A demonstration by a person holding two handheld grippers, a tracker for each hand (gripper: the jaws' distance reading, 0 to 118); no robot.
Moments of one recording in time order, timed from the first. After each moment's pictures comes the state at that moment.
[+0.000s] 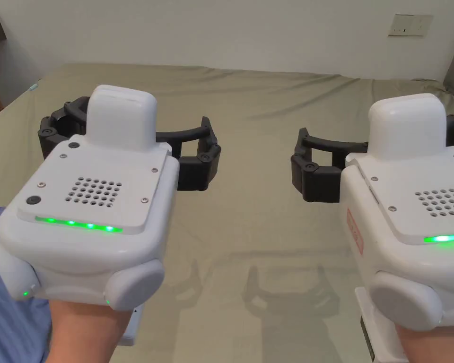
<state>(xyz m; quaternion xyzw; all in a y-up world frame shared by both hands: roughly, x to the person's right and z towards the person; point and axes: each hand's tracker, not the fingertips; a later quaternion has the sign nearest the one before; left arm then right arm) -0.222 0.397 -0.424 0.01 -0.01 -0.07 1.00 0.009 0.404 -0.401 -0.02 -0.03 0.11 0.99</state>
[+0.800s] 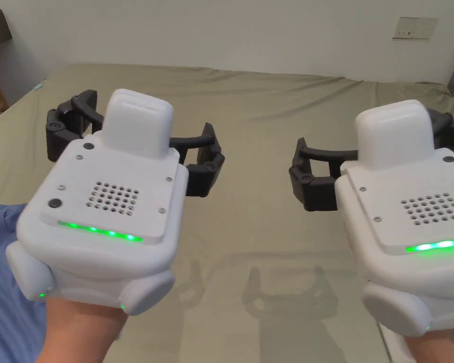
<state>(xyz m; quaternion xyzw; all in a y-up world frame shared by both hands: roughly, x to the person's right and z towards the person) -0.218 0.389 -0.424 0.04 0.02 -0.19 0.98 0.002 0.399 -0.402 -0.02 -0.03 0.22 0.97</state>
